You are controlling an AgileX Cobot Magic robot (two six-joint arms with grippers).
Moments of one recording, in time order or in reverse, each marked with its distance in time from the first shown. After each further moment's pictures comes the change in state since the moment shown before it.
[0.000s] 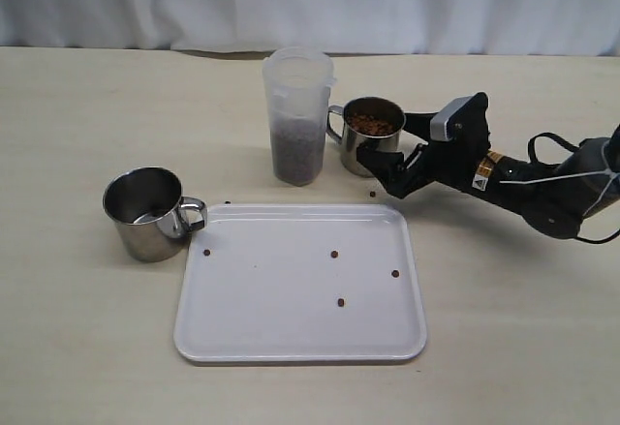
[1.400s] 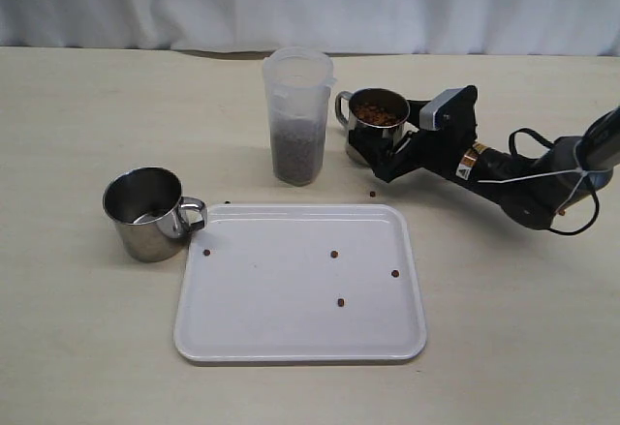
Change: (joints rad) left arm 0.000 0.000 0.000 0.000 0.000 0.000; right arm 0.025 0.092 -0.135 0.071 -0.026 -0.001
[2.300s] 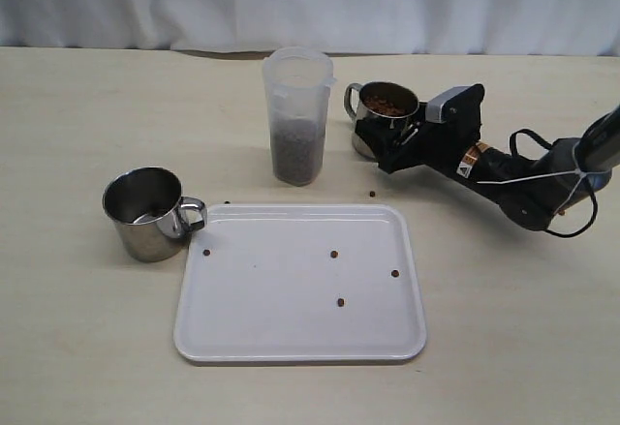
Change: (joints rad) left arm 0.000 0.000 0.000 0.000 0.000 0.000; right arm 0.000 0.008 -0.004 0.058 -0.009 0.072
